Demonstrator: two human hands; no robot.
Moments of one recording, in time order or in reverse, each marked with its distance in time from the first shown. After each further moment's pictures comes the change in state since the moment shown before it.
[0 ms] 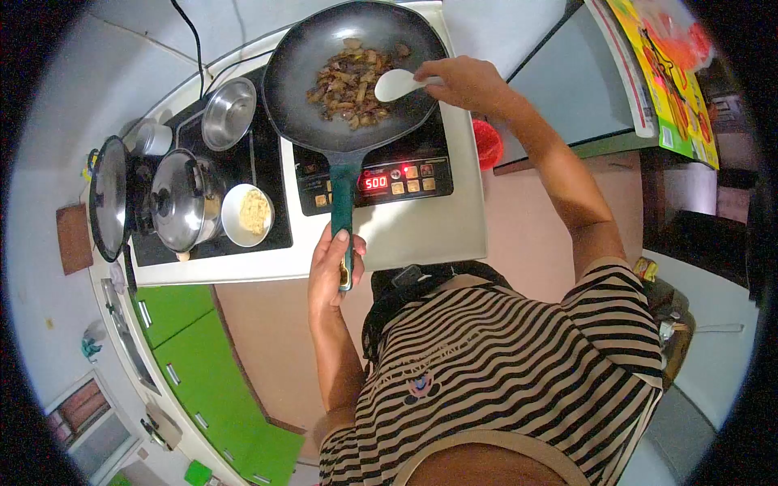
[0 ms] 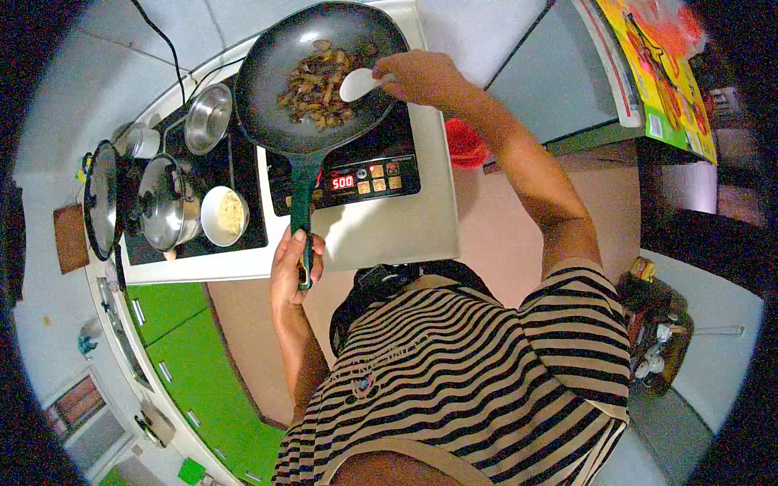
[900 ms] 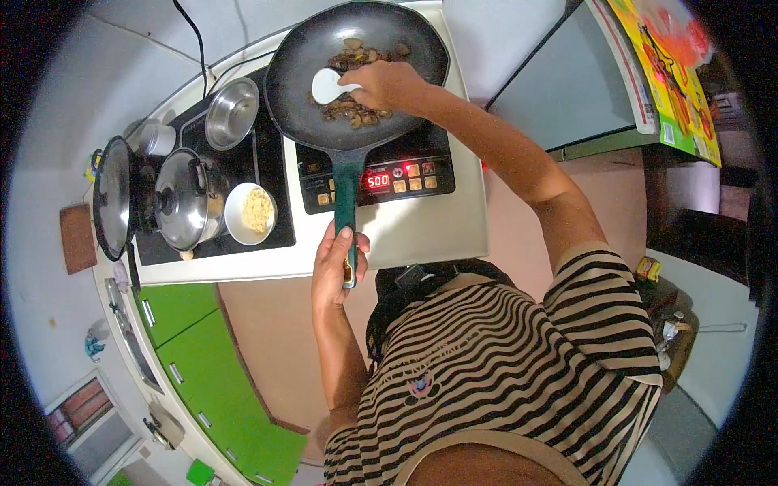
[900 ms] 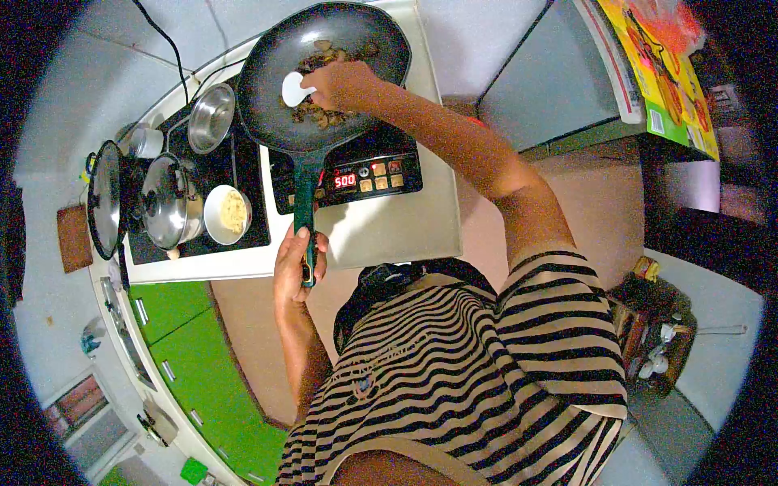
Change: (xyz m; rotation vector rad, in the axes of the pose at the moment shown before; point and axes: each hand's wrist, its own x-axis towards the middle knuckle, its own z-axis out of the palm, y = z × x) left_hand 0.001 -0.002 0.002 0.012 0.004 0.006; right_hand 0.066 -0.066 0.049 0.202 0.104 -0.197
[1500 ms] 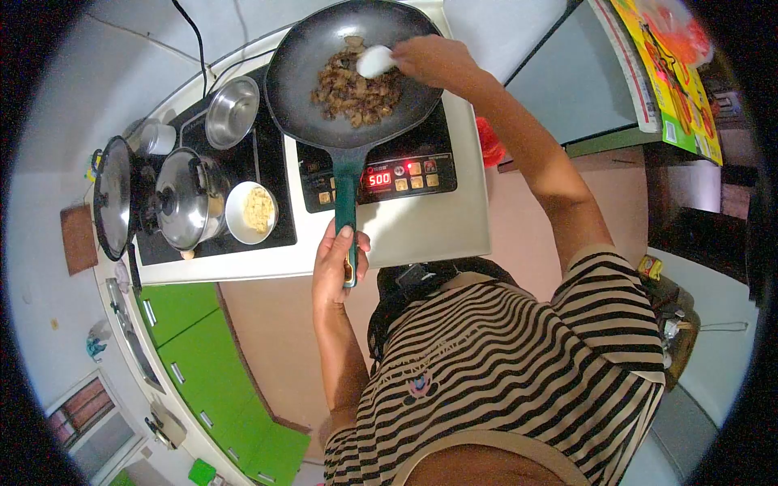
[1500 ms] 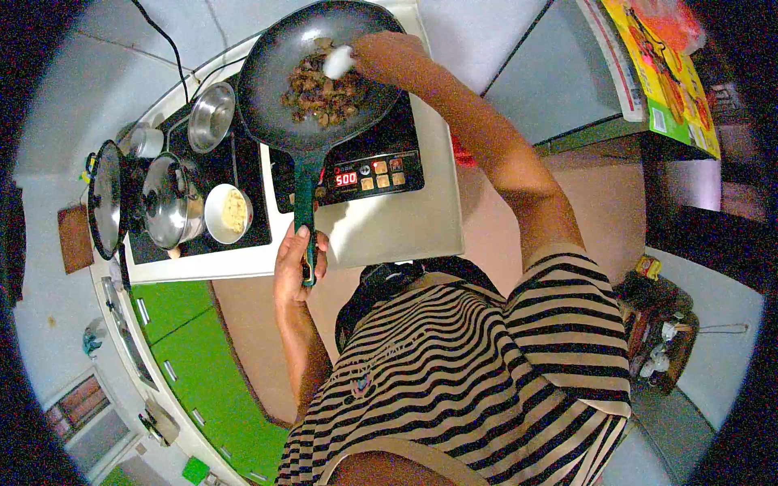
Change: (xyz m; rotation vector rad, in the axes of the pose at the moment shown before) left_hand -0.001 0.001 0.001 -0.008 0.012 0.015; right_hand -0.021 0.040 -0.043 -0.198 0.047 0.239
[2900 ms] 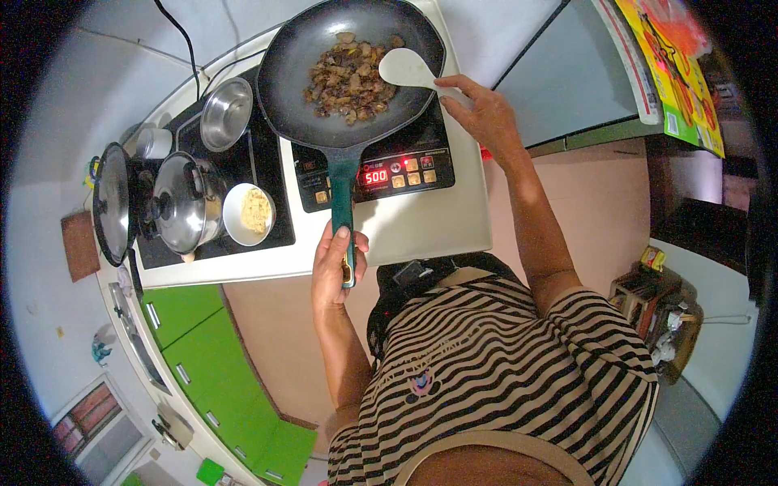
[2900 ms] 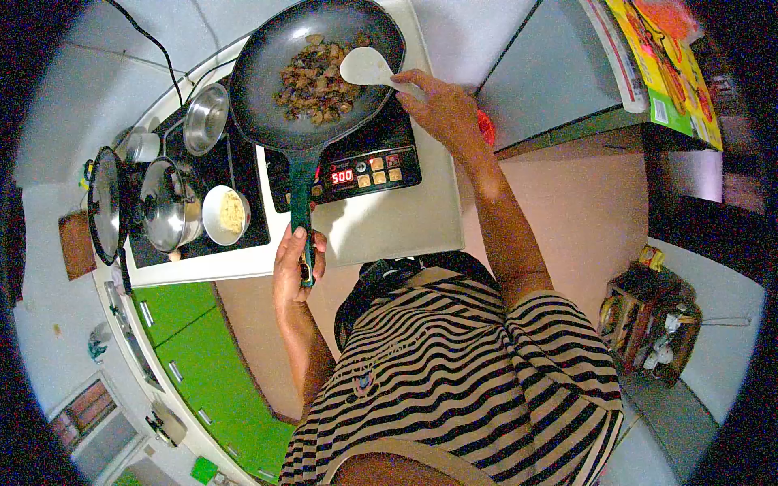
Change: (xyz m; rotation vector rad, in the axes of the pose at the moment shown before) left_hand 0.000 -0.002 0.000 0.014 0.004 -0.003; right_hand -0.116 0.007 0.007 0.398 0.150 0.319
